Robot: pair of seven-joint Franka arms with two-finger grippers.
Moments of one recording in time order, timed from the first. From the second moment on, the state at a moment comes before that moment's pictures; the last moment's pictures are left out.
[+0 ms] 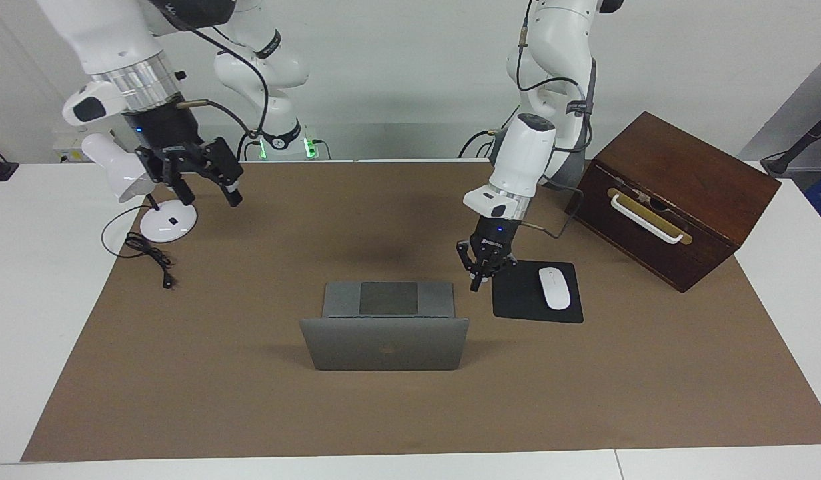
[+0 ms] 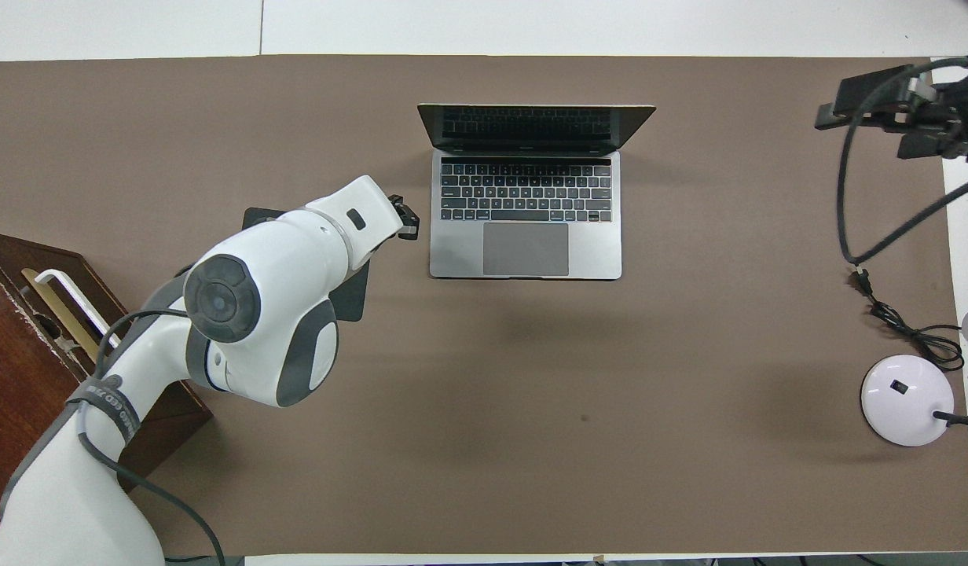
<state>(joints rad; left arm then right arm) -0.51 0.17 0.03 -2.05 -0.16 2.75 -0.04 0.02 0.07 -0.03 -1.44 0.17 1.76 0.18</state>
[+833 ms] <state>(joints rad) -0.30 -0.01 0.06 -1.82 -0.09 1.99 -0.04 0.01 0.04 -0.08 -1.59 0.02 1.73 -0.07</state>
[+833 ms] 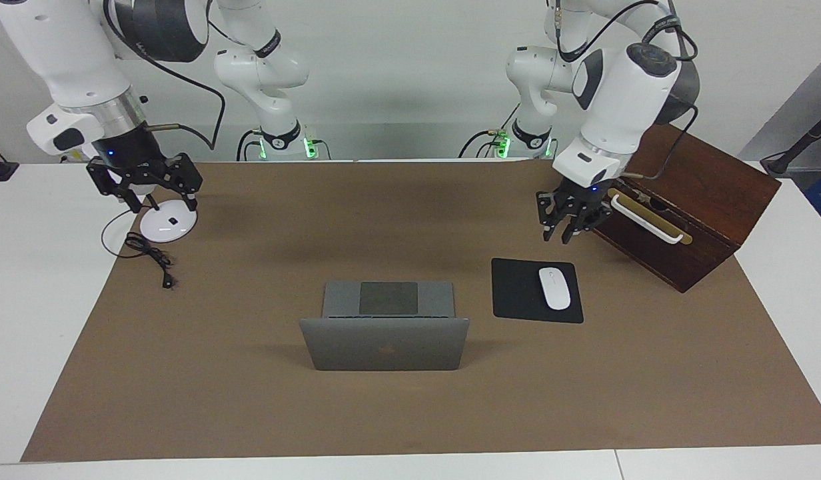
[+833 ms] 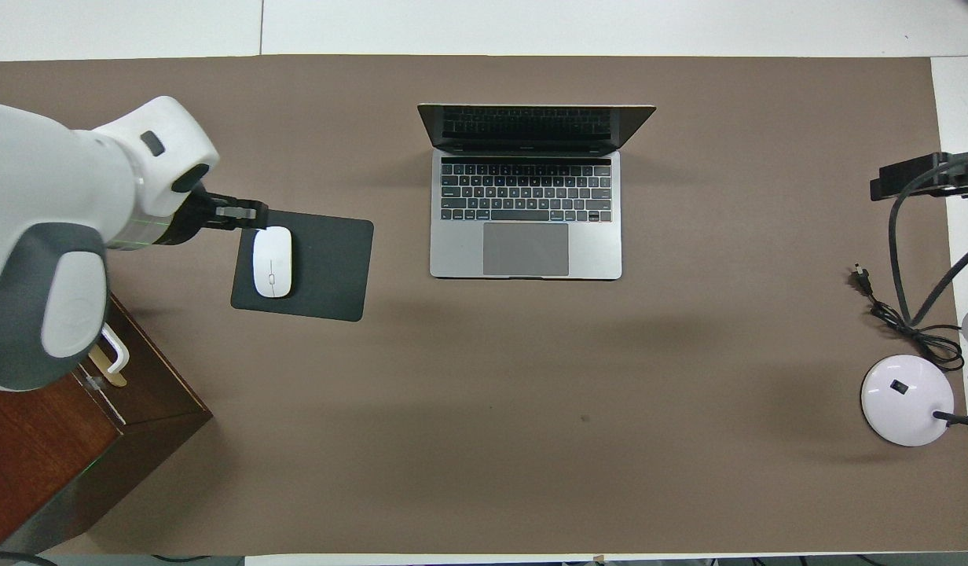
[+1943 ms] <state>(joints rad) -0.05 -0.14 0.06 -1.81 -0.02 1.69 -0.01 -0.01 0.01 -0.06 -1.63 0.02 1.71 0.00</state>
